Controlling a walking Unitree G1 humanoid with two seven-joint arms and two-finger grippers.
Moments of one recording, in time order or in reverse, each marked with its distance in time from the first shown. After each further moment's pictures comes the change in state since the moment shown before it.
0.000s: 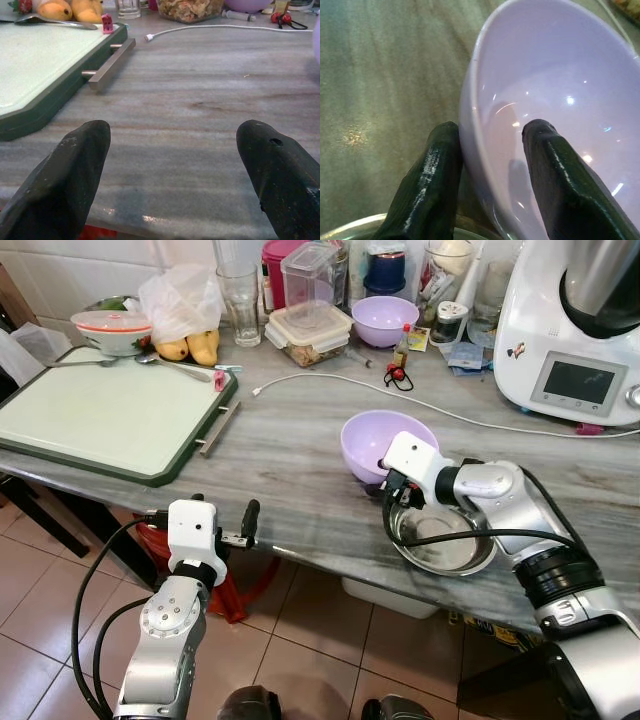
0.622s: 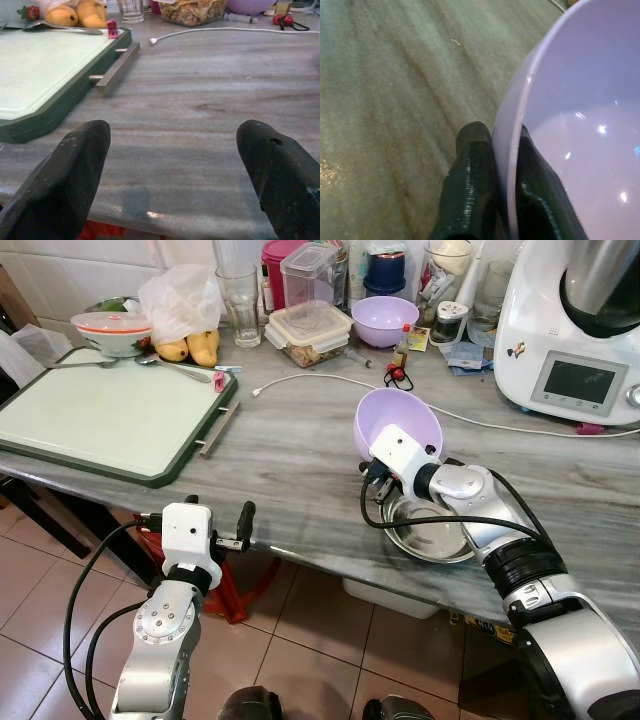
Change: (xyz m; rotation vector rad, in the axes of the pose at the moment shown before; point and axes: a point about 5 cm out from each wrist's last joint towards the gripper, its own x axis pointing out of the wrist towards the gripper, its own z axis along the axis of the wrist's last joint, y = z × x) left arm -0.006 0.003 0.002 0.014 -0.013 0.008; right arm 0.028 0.001 0.000 0.075 -0.032 -0.150
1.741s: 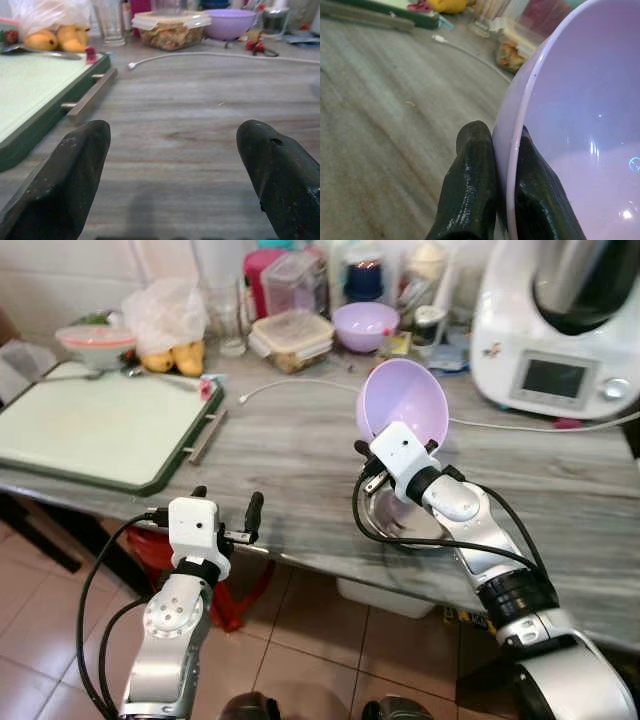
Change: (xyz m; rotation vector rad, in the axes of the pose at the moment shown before) left arm 0.006 -0.005 0.004 -0.022 -0.057 -0.015; right arm -0.003 0.016 0.012 0.014 -0.213 -0.217
